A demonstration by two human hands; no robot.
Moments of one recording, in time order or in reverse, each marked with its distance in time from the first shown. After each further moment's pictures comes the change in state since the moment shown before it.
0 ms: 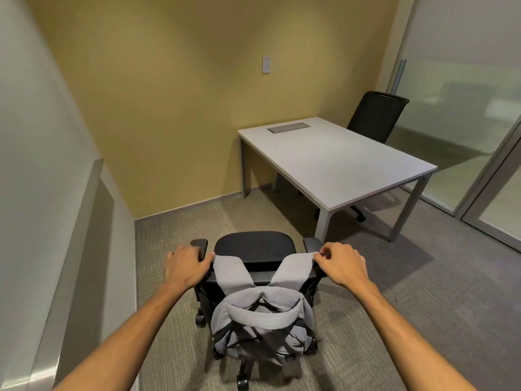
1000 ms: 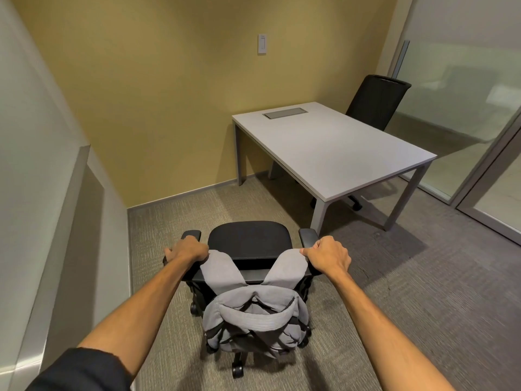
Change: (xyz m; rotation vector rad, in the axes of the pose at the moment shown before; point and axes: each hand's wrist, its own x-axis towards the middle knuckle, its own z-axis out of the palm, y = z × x) left_hand 0.050 0.029 0.015 -0.134 -0.366 -0.441; right_hand 0.036 -0.011 0.030 0.178 -0.076 0.346
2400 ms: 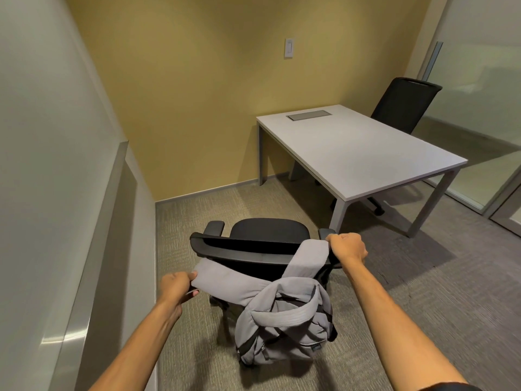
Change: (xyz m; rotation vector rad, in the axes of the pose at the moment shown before) left_hand -0.096 -0.120 0.018 -1.171 0.048 -0.267; right_hand -0.007 0.006 0.011 0.441 0.067 0.207
